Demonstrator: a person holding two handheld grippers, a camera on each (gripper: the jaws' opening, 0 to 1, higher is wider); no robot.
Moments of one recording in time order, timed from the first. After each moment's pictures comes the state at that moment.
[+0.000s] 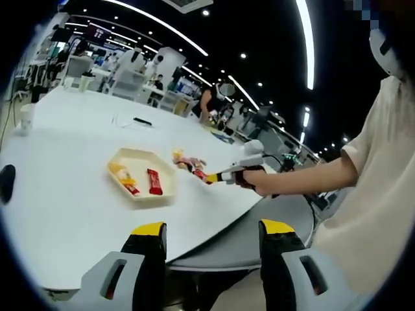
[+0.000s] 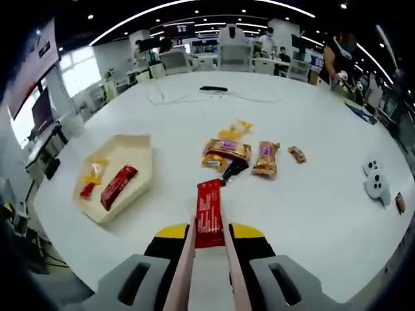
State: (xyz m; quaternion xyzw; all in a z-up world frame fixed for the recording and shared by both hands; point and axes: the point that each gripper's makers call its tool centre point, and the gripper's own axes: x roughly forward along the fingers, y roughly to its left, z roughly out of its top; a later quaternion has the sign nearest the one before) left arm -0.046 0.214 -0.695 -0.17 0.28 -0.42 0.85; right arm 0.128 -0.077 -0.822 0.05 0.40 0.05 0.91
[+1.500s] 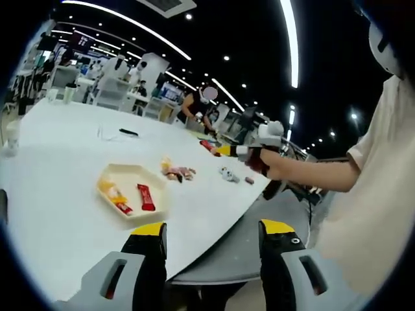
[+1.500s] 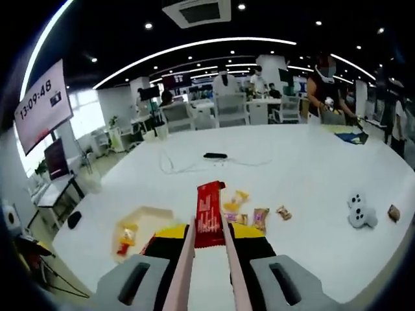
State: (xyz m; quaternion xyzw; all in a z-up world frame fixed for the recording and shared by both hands) left arm -0.029 0.202 -0.676 -0.16 0.24 -0.47 0.83; right arm 0.135 -0.074 -0.663 0.05 0.24 0.07 0.97
